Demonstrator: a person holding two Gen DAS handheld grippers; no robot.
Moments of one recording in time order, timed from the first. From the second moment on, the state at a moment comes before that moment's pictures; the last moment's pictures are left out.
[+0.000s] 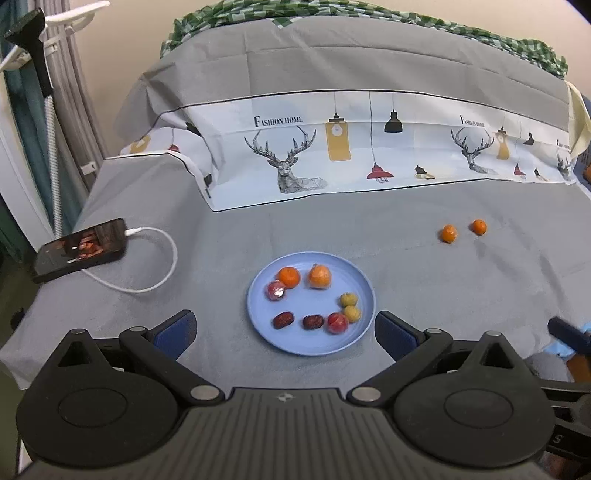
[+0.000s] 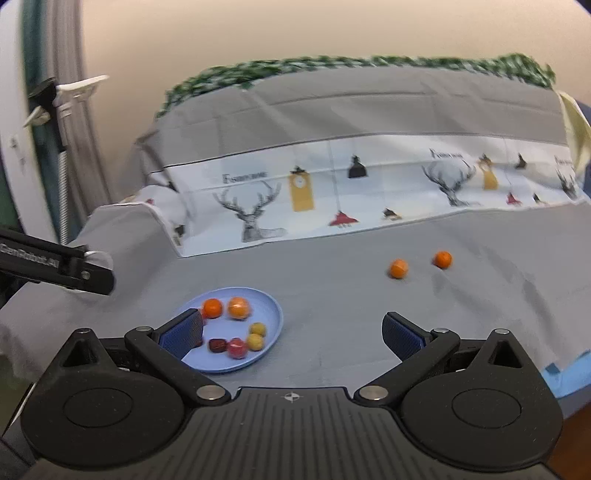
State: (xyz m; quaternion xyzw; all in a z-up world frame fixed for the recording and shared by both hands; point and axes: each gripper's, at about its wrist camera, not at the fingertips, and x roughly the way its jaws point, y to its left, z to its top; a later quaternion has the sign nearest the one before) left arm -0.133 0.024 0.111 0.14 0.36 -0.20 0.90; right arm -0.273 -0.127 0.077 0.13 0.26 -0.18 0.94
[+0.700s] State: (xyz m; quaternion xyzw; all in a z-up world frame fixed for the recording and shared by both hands) left arm -0.005 -0.257 -0.024 0.22 0.40 -0.30 0.84; right arm -0.133 -0.421 -0.046 0.17 0.34 -0.33 0.86
